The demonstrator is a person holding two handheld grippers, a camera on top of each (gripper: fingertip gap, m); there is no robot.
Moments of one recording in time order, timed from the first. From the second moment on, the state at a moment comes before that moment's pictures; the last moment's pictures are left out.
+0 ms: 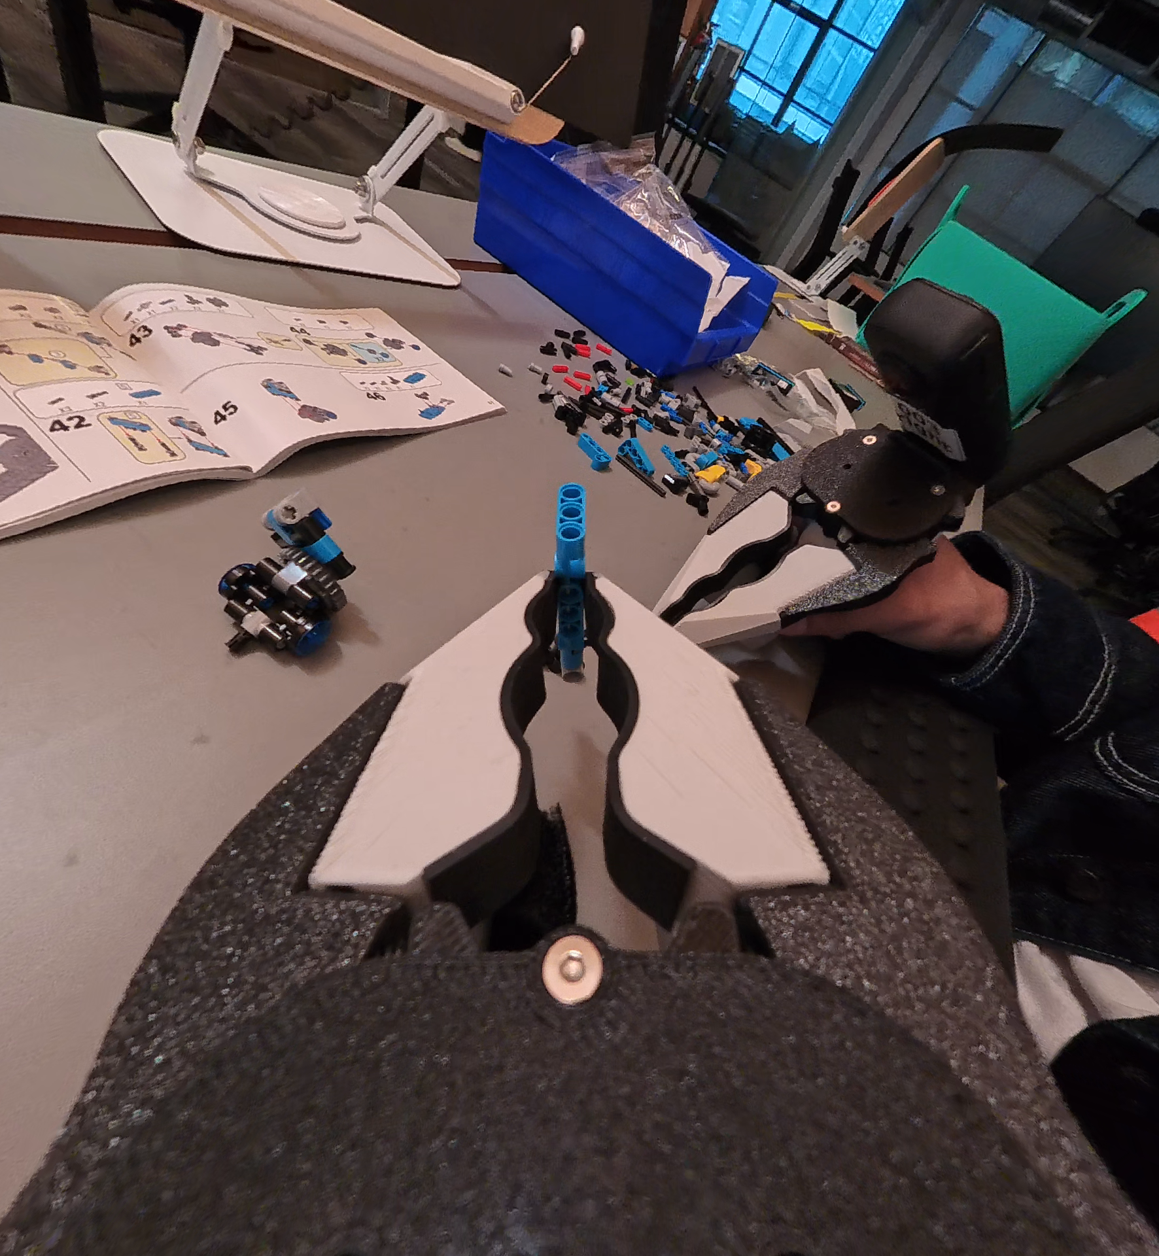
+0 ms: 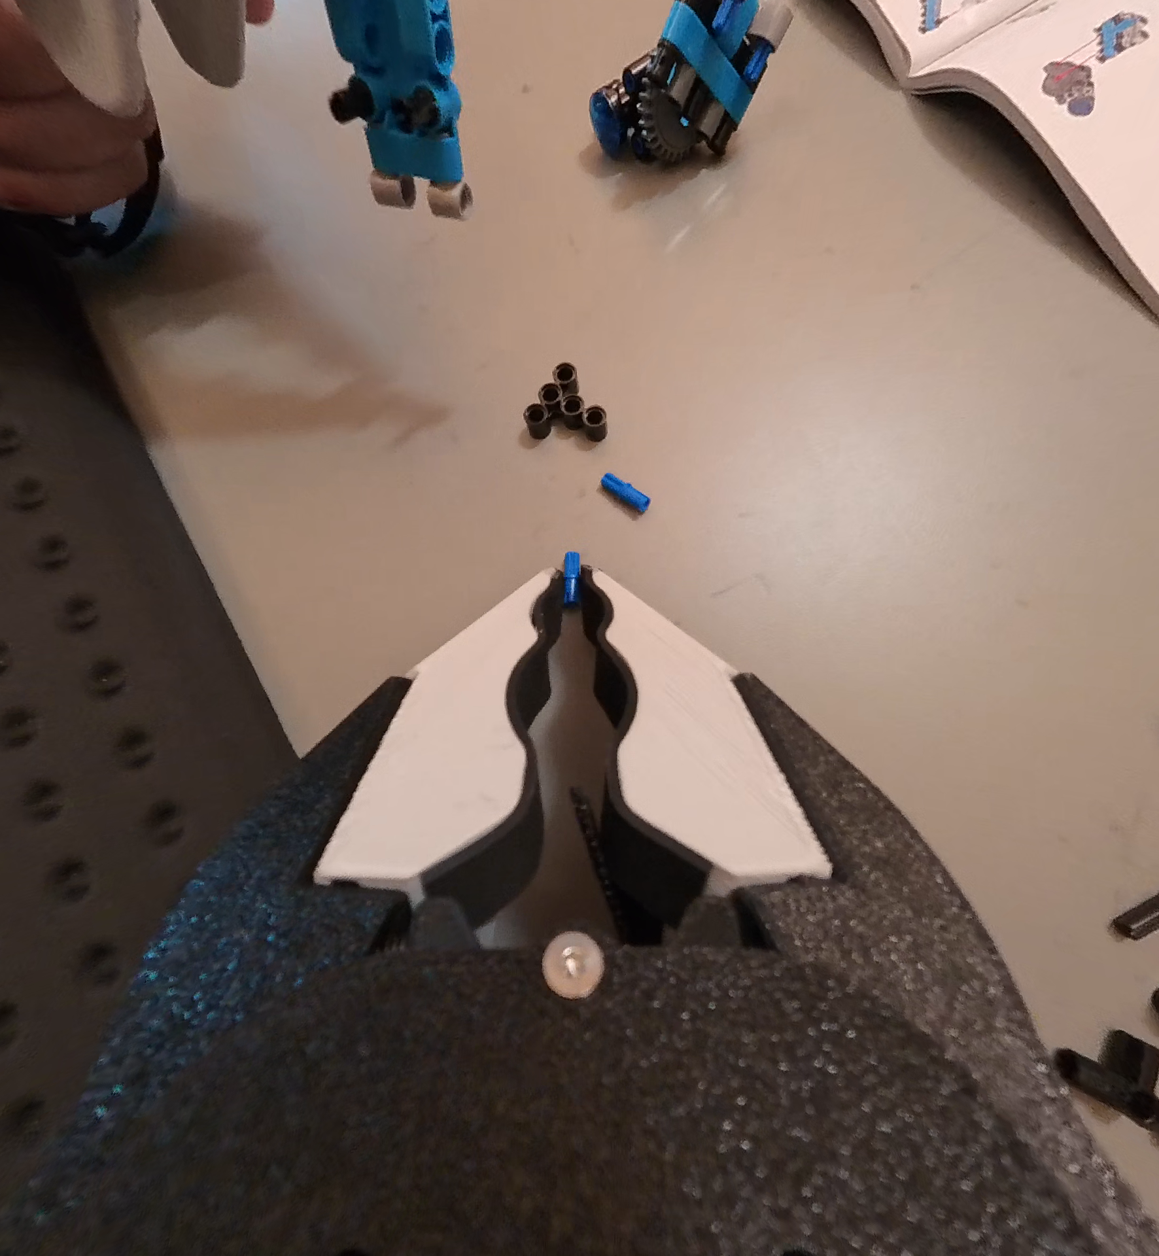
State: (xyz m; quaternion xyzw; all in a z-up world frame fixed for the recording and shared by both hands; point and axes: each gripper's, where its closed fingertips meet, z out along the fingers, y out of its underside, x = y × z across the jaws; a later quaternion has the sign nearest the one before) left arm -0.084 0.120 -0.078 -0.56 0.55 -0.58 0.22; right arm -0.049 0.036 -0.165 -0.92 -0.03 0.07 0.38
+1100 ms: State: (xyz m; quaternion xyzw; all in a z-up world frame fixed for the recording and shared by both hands) left arm -0.082 0.107 -0.079 -0.54 0.59 -0.54 0.27; right arm -0.089 0.108 -0.080 -0.80 0.05 0.23 0.55
